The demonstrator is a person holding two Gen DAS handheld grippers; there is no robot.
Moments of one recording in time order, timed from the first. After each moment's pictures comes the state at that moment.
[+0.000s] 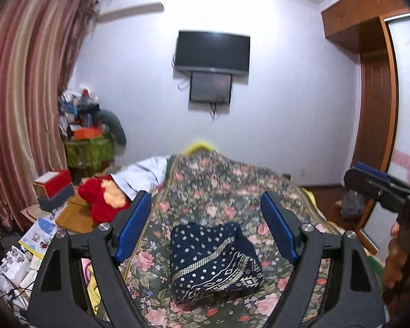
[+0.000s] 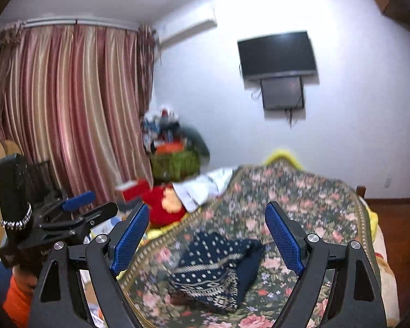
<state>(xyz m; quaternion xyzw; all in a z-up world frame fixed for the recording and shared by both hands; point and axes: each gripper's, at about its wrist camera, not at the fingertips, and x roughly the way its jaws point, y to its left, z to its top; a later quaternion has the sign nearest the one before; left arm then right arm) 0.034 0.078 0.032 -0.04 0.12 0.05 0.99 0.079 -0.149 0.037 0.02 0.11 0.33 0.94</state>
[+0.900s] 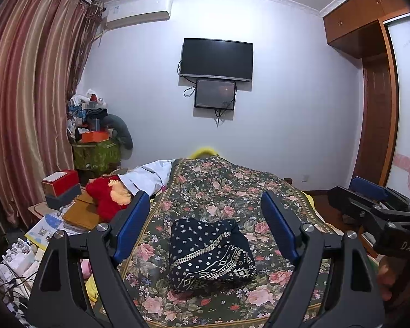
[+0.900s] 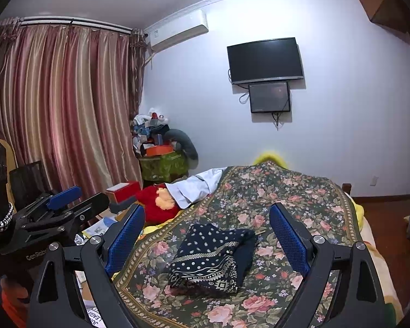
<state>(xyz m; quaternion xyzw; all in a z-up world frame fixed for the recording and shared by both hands) -0.001 0.063 0.023 -0.04 0.11 0.07 0.99 0.043 -0.154 0.021 0.02 0.12 0.30 0.95</state>
